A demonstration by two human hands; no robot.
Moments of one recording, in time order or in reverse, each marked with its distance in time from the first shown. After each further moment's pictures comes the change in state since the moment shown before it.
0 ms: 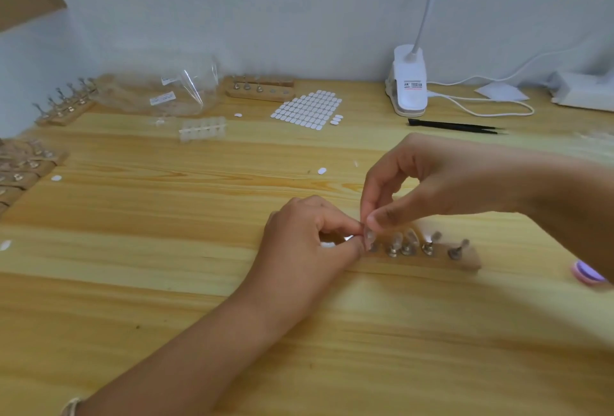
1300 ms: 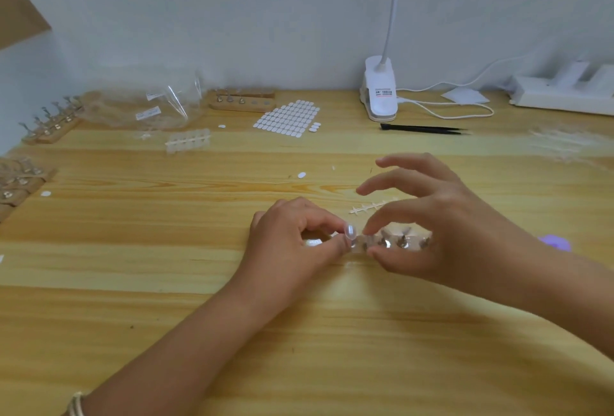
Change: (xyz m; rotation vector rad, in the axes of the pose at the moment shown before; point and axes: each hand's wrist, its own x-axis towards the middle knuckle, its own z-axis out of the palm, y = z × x) left_hand -0.002 0.011 0.003 0.057 -0.024 0.018; right_hand -0.053 0.017 0.059 -0.570 0.616 -0.200
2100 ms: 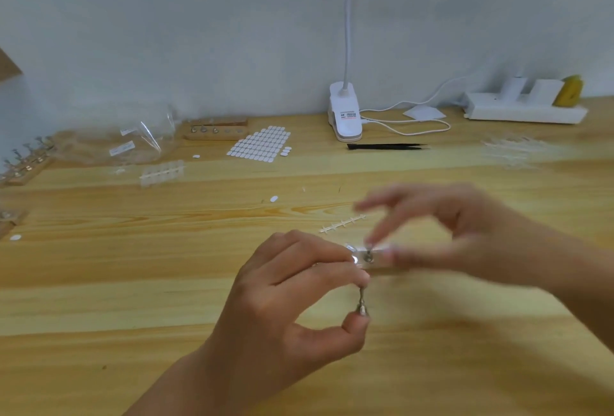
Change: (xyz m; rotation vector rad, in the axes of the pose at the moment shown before) left_hand -0.027 0.028 0.001 0.169 0.150 0.759; right_hand -0.022 0.021 -0.042 0.568 -0.065 0.118
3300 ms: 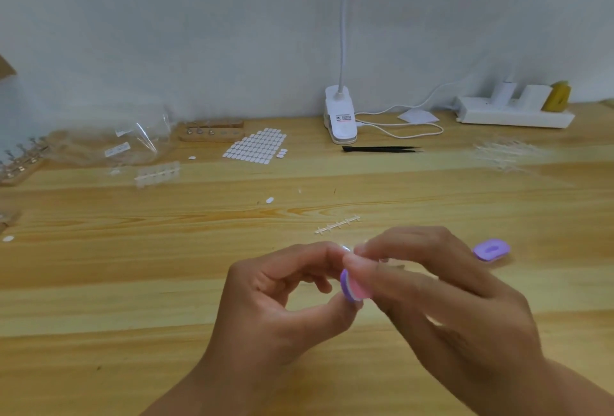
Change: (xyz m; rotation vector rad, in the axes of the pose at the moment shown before) left_hand -0.005 0.012 0.004 -0.738 0.057 -0.561; right_hand -0.033 -0.004 0.073 -0.353 0.586 -0.510
